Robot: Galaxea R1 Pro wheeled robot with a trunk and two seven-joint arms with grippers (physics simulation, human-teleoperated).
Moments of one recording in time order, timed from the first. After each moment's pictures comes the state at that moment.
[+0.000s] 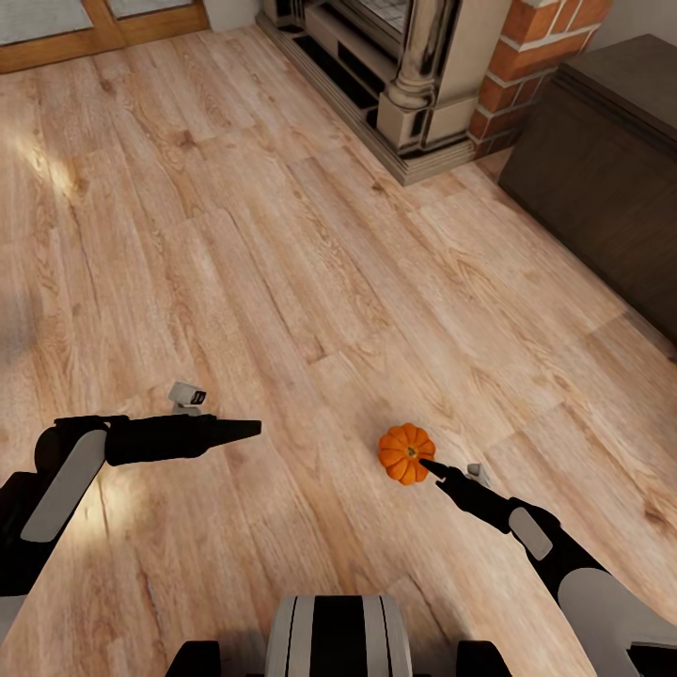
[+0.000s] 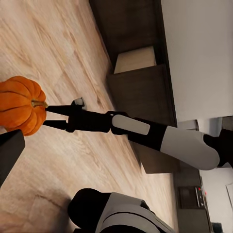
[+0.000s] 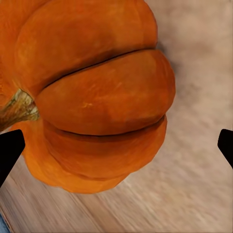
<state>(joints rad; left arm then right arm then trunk) -0.62 0.42 -0.13 -1.54 0.80 1.04 -0.94 -0.73 -0.18 -0.04 -0.41 -0.71 0.43 0.67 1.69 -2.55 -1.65</state>
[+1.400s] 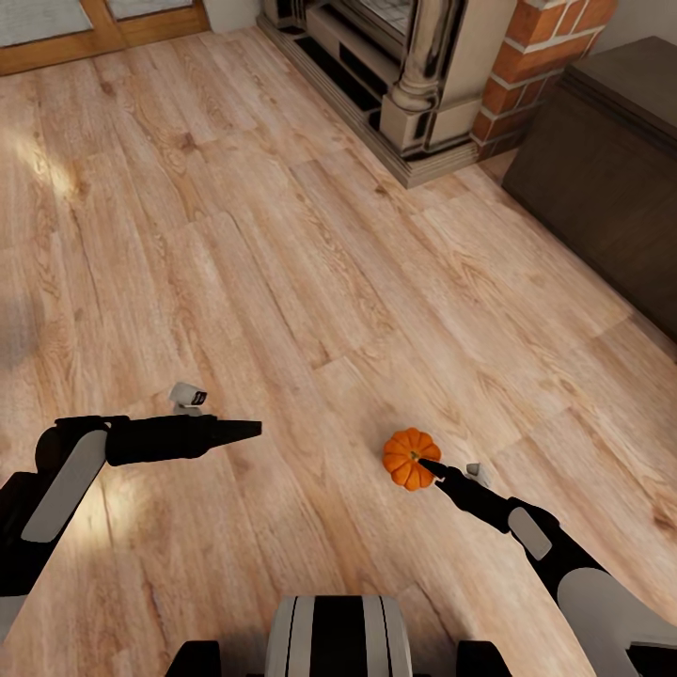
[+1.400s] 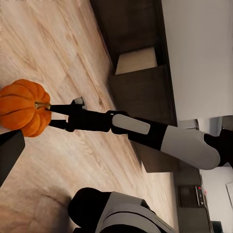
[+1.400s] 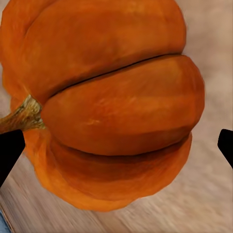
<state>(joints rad) -0.62 0.42 -0.14 -1.54 0.80 1.04 -0.94 -0.73 -0.17 -0.04 -0.41 -0.71 0.43 0.67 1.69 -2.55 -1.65</state>
